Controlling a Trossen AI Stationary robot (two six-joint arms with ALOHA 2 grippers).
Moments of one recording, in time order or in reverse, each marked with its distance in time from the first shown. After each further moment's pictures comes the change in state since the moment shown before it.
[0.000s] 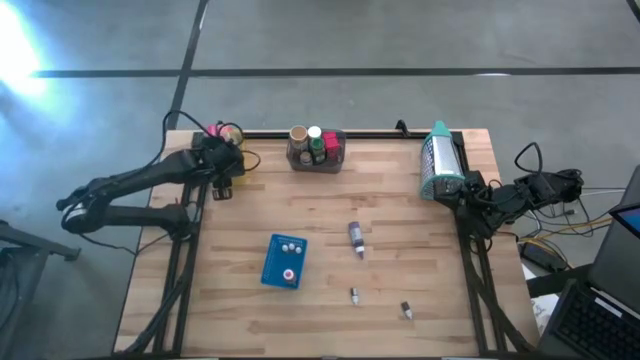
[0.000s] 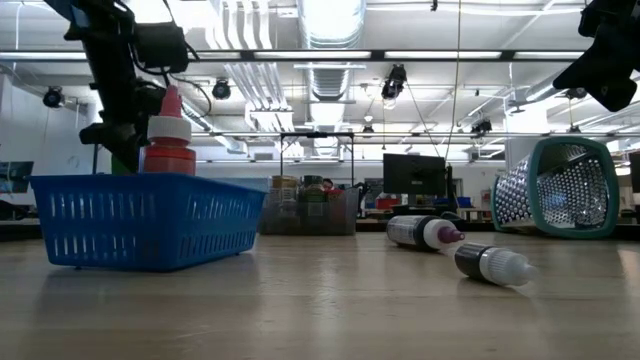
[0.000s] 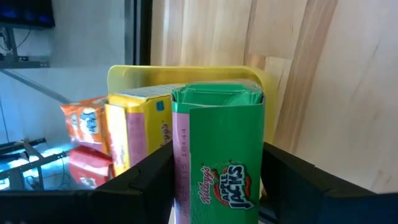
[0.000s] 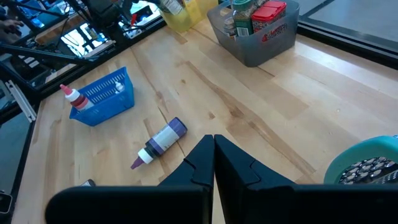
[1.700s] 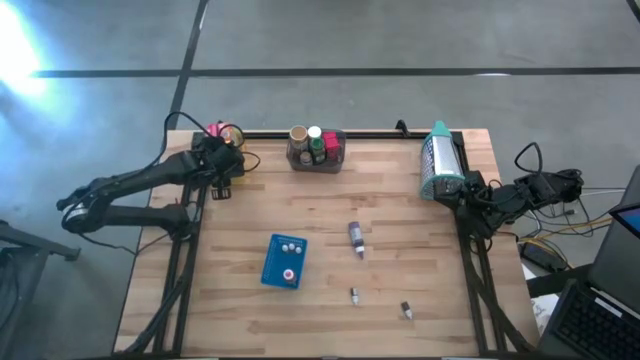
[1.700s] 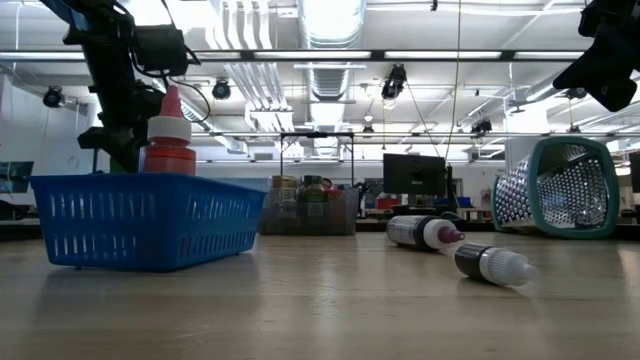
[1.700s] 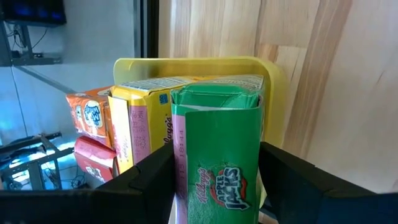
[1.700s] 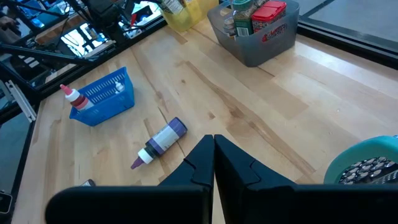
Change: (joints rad) left arm 0.001 0.001 -0.023 0.022 -0.053 0.019; right arm 0.000 0.000 0.000 0.000 0.000 0.000
